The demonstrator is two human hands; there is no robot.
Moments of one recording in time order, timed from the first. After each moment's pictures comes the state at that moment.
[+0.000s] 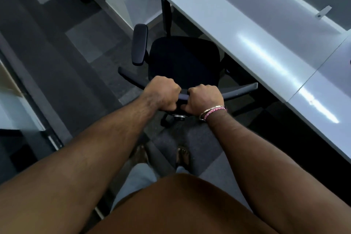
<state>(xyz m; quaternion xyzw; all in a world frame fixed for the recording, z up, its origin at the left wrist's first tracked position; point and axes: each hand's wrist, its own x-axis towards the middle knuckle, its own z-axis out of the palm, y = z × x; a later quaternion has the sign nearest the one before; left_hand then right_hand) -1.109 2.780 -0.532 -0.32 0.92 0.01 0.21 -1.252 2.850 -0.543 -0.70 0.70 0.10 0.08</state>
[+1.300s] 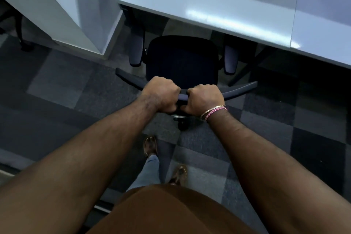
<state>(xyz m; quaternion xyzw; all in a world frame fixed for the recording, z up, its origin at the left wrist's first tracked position) -0.994 2.656 -0.536 -0.07 0.98 -0.04 0.18 -1.090 2.791 -0.544 -0.53 0.84 0.07 0.07</state>
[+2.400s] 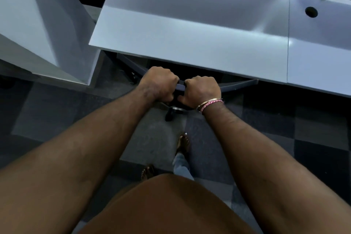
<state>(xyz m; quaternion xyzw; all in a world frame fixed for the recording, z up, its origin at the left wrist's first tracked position) -1.224 2.506 -0.541 -0.02 0.99 -0.06 0.16 -1.295 2.648 -0.548 -0.48 0.87 0.06 0.06</state>
